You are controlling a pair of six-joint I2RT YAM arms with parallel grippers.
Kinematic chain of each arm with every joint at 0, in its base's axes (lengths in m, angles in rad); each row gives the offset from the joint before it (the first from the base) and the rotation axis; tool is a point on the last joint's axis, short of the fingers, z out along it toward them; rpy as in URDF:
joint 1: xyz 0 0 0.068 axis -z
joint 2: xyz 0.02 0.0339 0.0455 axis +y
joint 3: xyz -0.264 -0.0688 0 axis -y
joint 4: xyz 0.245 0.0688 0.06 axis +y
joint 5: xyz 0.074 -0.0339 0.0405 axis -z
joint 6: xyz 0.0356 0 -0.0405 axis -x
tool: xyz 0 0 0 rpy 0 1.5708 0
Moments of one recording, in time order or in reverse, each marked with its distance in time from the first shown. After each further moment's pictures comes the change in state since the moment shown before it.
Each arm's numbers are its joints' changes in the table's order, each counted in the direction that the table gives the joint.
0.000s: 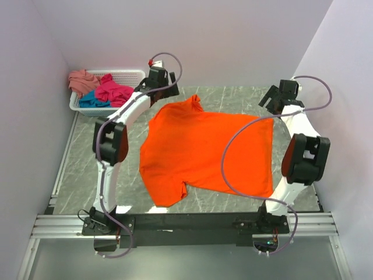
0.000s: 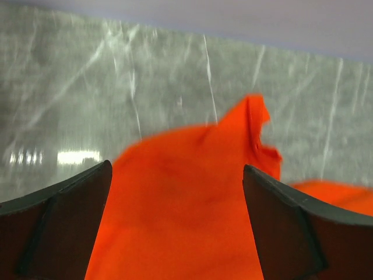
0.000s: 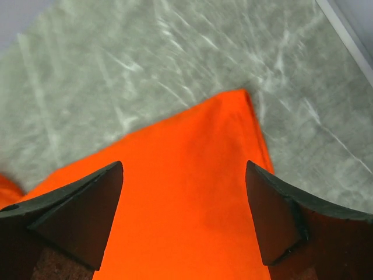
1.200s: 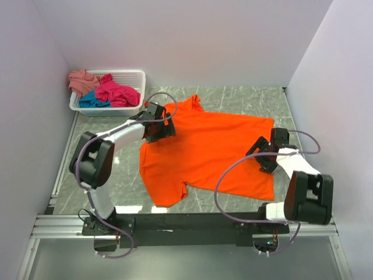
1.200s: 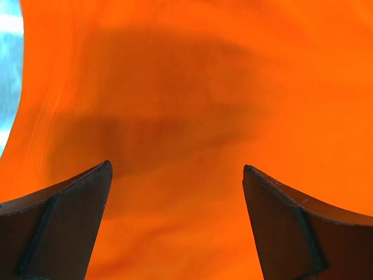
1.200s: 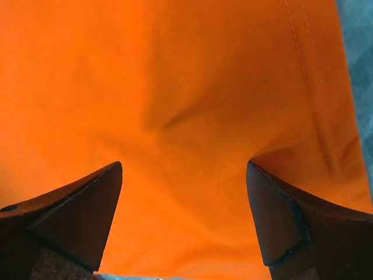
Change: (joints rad) left arm 0.099 -0.502 -0.856 0.013 0.084 0.225; right arm -0.002 -0.489 -0.772 0.077 -0.250 -0.159
